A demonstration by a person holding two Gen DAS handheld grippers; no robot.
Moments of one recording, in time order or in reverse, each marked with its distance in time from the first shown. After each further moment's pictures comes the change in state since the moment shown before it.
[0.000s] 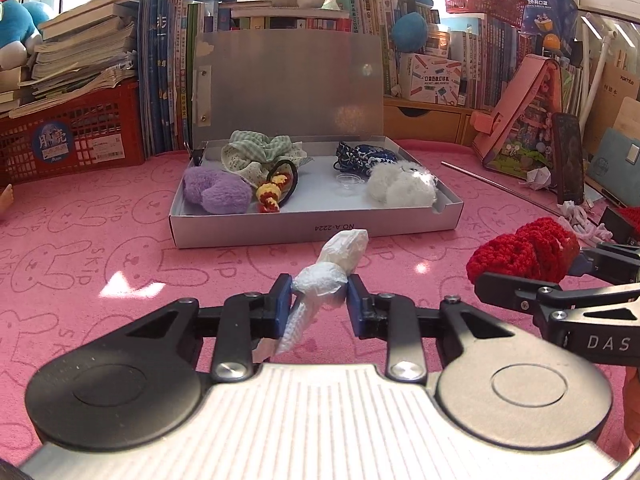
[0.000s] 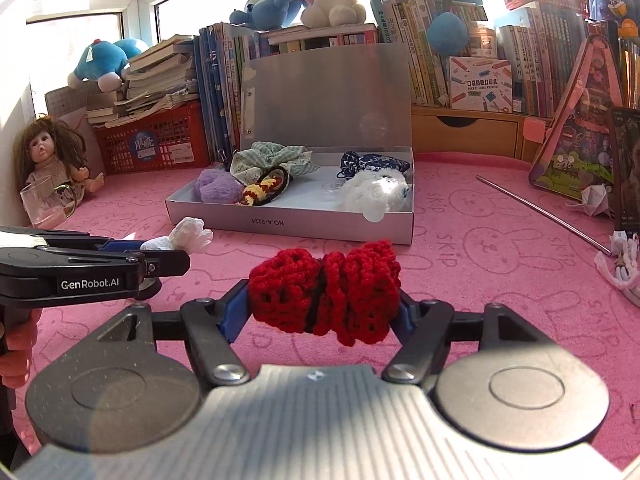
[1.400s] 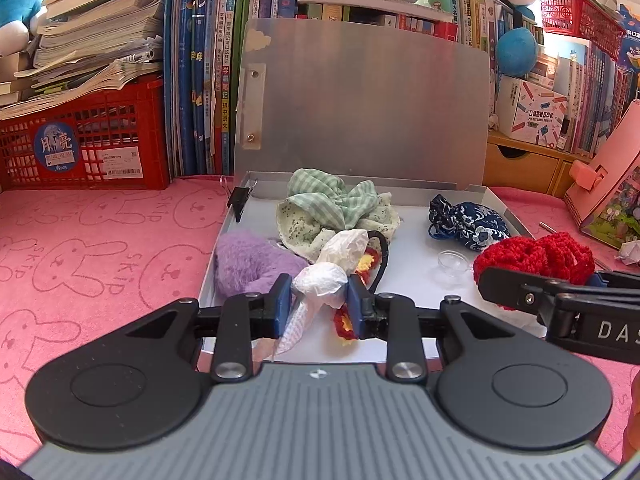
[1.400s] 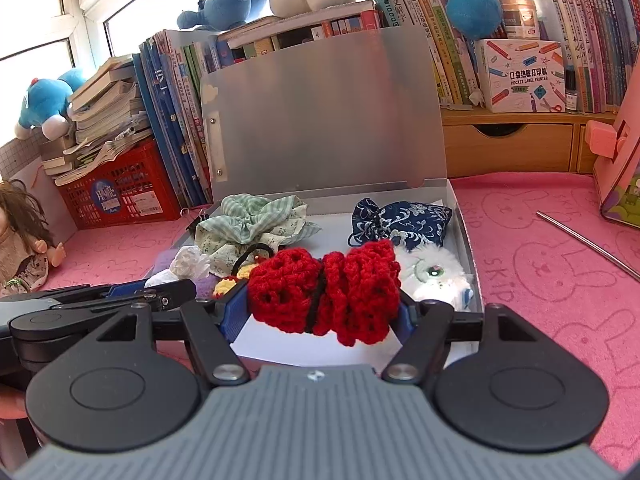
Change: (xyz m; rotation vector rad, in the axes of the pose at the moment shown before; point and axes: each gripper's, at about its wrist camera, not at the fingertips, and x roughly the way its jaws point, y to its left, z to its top) left arm 0.122 0.056 0.078 -0.100 0.010 0.121; right arm 0.136 -0.012 0.089 0.125 0.042 0.026
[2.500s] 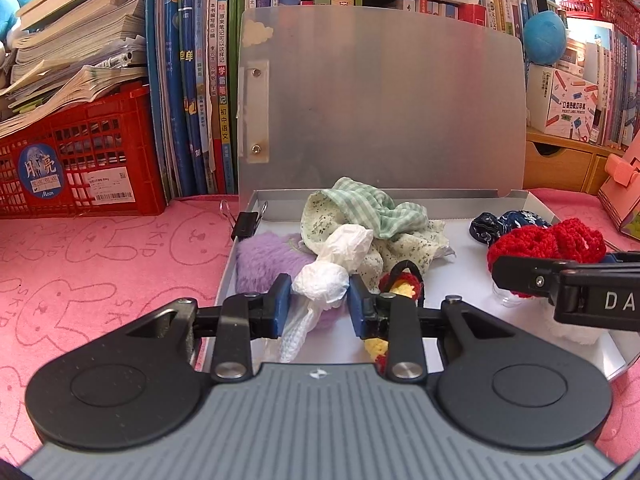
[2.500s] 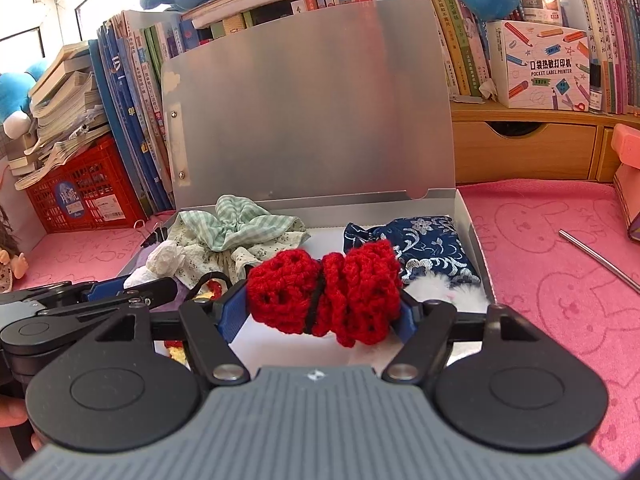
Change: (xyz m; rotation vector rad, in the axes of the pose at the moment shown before) left arm 0.057 0.006 0.015 0.058 -0.014 0.043; right arm 0.062 -0.009 0.023 -0.002 0.034 -0.045
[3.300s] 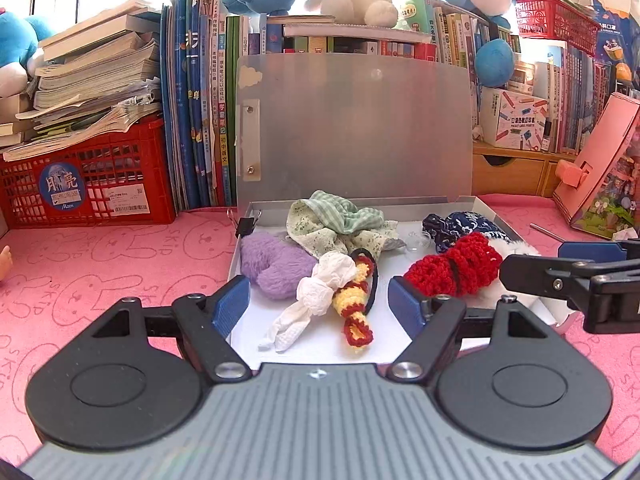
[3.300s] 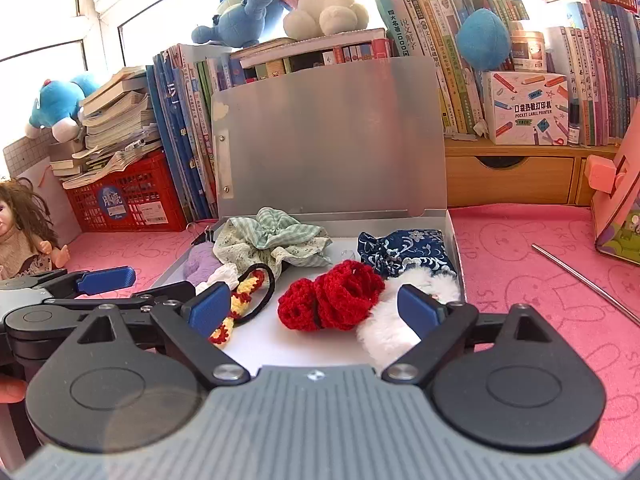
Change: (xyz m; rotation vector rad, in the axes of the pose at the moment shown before) left arm -0.089 0.000 -0.015 0.021 -0.056 -0.054; right arm -0.082 0.007 -0.016 -0.054 -0.079 0.052
